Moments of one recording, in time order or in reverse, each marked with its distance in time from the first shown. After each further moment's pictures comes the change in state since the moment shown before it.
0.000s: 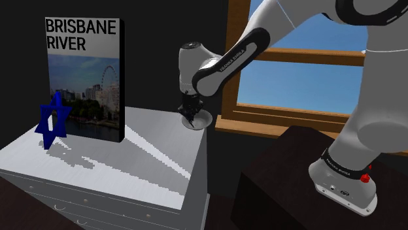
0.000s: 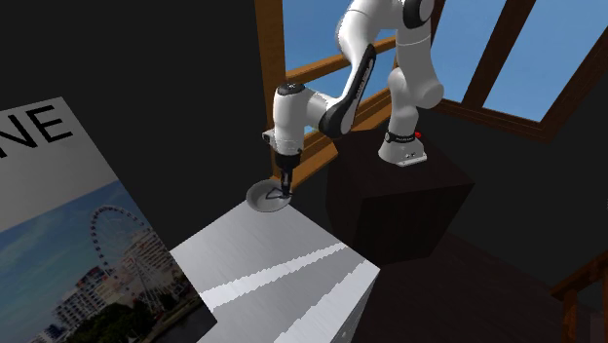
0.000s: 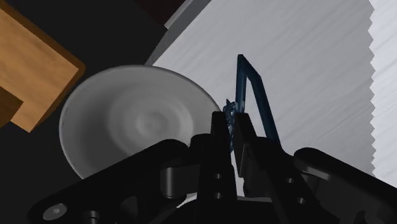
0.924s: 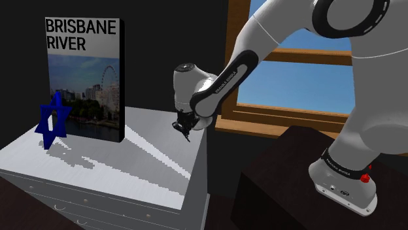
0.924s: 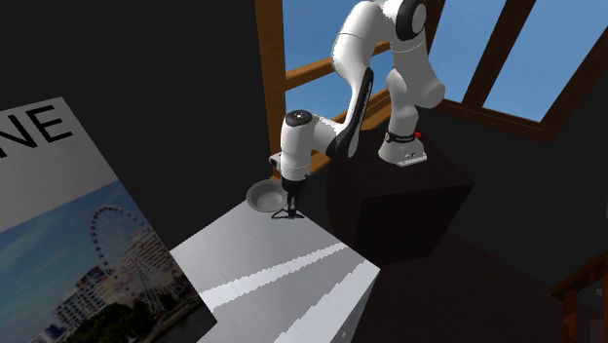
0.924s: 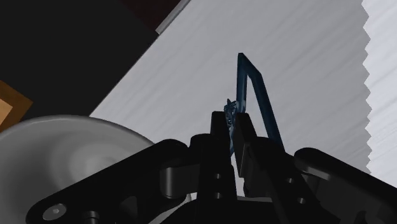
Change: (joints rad) arm 0.090 0.138 -0.031 0.031 -0.081 0.099 0.121
